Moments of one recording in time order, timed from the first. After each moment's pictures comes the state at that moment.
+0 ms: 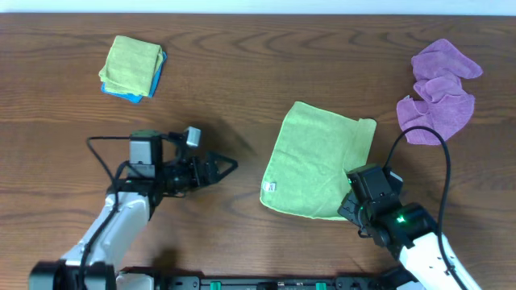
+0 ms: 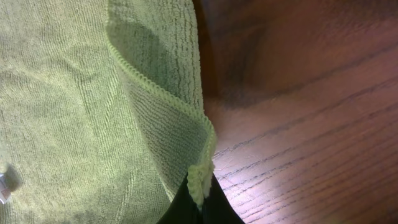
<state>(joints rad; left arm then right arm) -0.09 1.35 0.50 -0.11 0.94 -0.52 0.41 0.96 0.55 -0.85 0.15 0.98</state>
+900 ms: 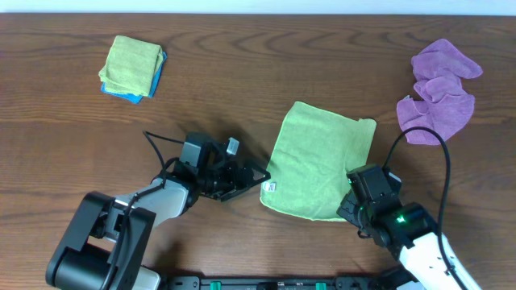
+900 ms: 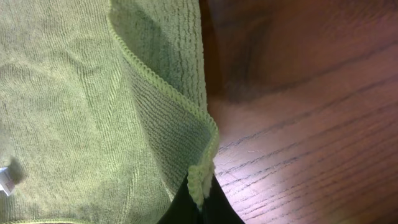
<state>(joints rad) -0.38 1.63 0.51 0.22 0.84 -0.81 0.41 0.96 0.55 -0.85 0.12 0.98</state>
